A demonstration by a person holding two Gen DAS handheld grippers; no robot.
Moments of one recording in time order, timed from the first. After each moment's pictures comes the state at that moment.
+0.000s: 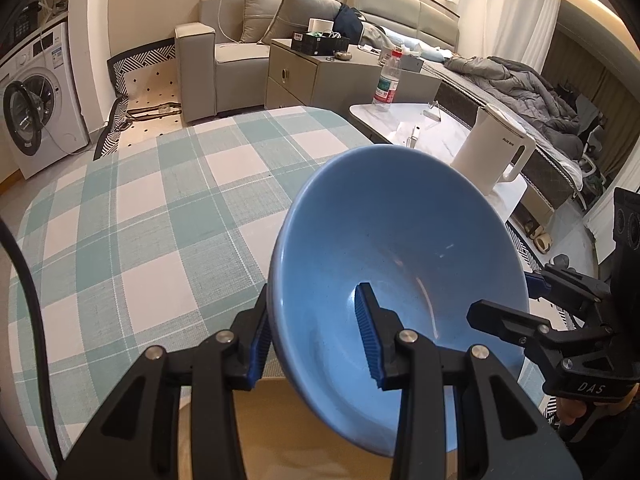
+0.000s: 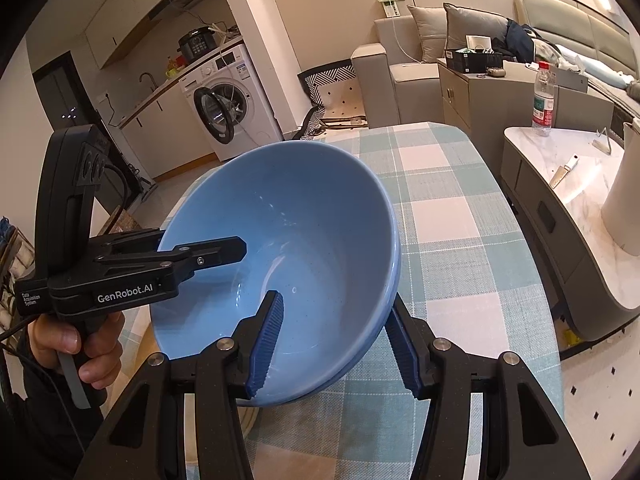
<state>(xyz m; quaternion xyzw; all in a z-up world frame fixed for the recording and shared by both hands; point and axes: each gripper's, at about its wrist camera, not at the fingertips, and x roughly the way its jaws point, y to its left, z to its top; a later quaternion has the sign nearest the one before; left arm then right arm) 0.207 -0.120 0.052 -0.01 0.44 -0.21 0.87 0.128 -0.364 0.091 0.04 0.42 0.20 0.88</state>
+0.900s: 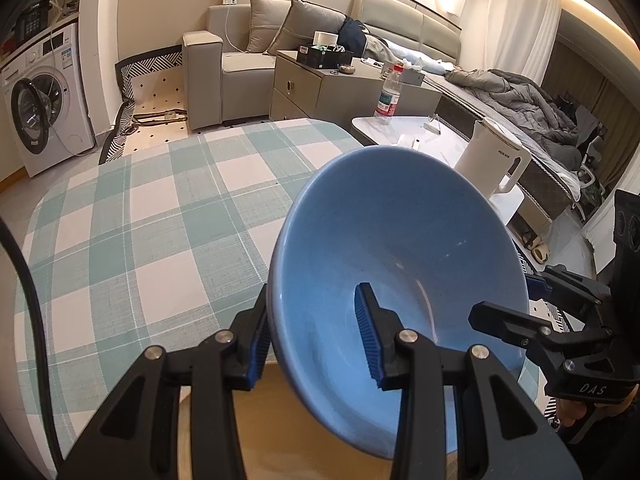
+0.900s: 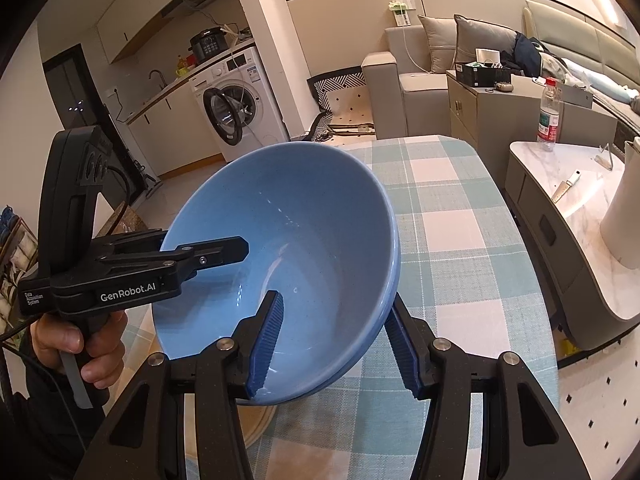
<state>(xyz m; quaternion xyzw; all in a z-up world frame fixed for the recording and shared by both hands) 0.190 -0.106 0.067 -0.02 0.42 -0.20 0.88 0.113 -0.353 0.108 0.03 0.41 0.21 0.89</state>
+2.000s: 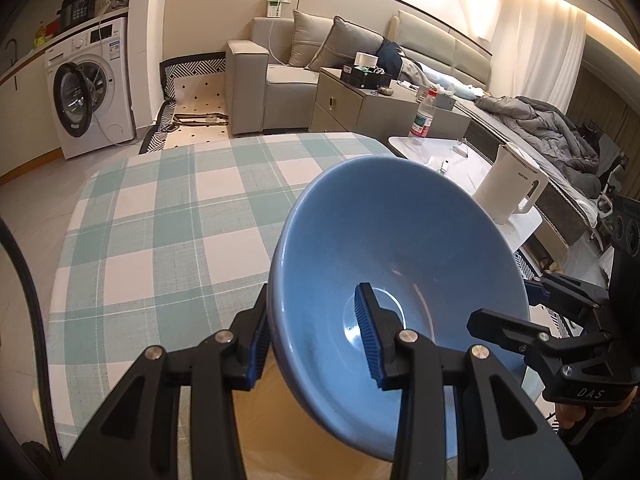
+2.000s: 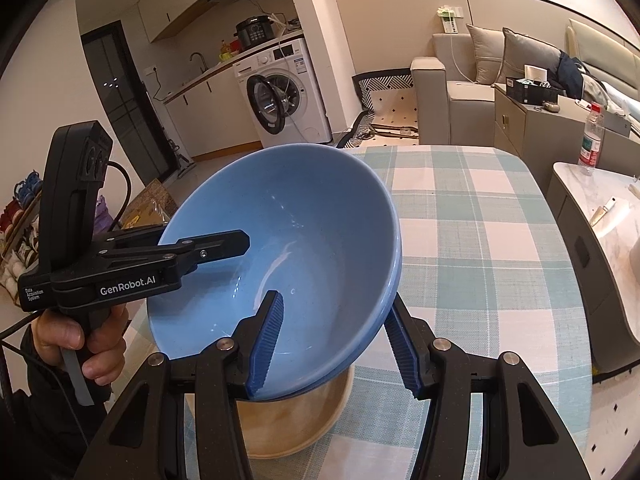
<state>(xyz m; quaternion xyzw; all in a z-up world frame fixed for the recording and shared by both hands) 0.137 -0.047 0.076 -0.05 0.40 -0.14 0.90 0.088 -0.294 0.115 0.00 0.40 0.28 0.87</state>
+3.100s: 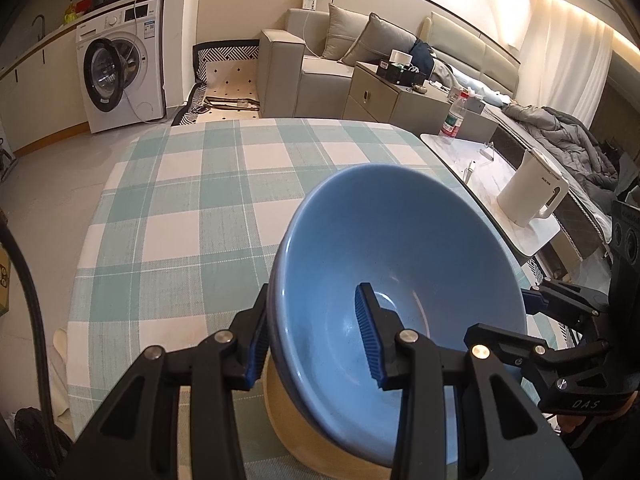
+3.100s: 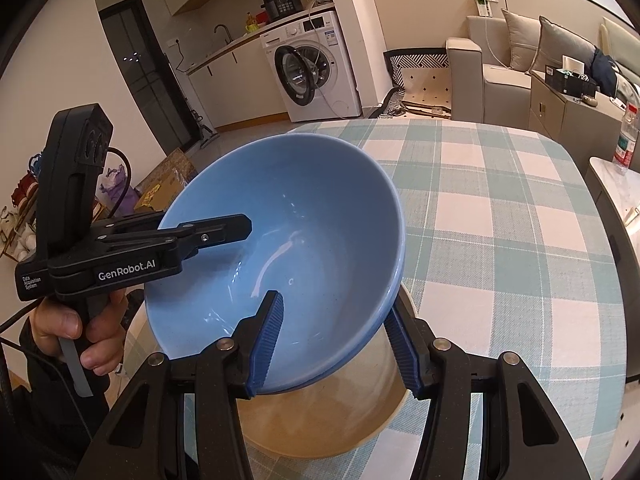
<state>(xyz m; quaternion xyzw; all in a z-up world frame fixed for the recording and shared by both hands) 0.111 -0.006 0.059 -0.07 0.42 -0.09 0.90 0.080 -0.251 0.094 -0.02 0.44 0.32 0.84</state>
